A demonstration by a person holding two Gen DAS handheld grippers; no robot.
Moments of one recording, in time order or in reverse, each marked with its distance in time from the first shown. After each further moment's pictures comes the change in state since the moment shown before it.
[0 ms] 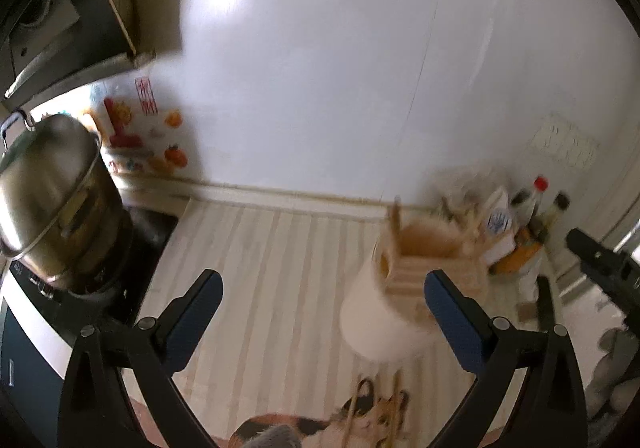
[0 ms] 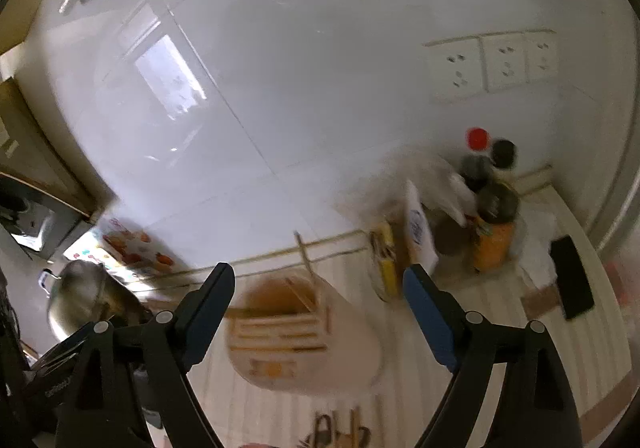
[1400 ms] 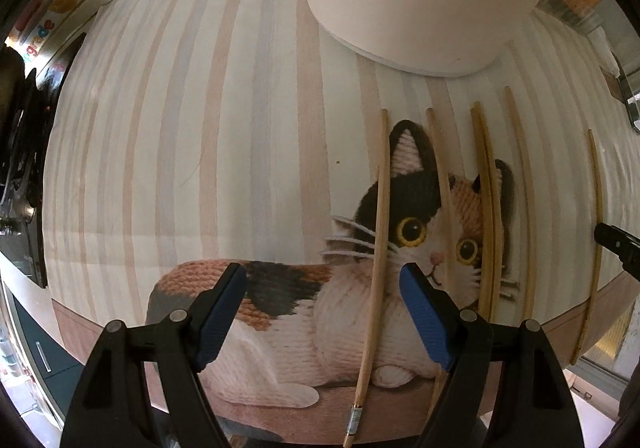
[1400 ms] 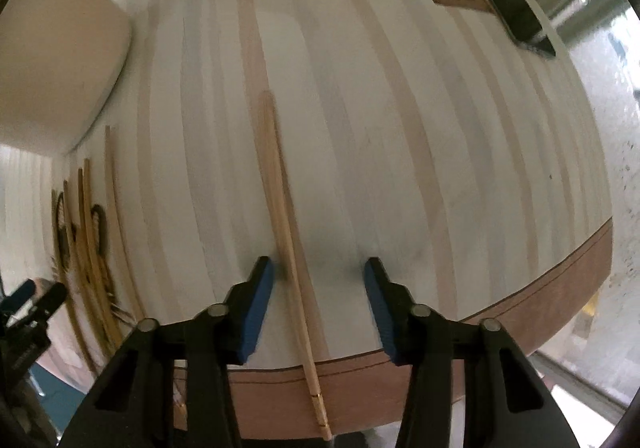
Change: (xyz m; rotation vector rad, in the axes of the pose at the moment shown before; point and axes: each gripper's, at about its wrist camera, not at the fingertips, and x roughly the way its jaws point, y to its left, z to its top) left arm 0.188 -0.055 -0.225 0.191 0.632 0.056; right arm 0.108 -0.168 -0.237 -0.008 0.715 -0.453
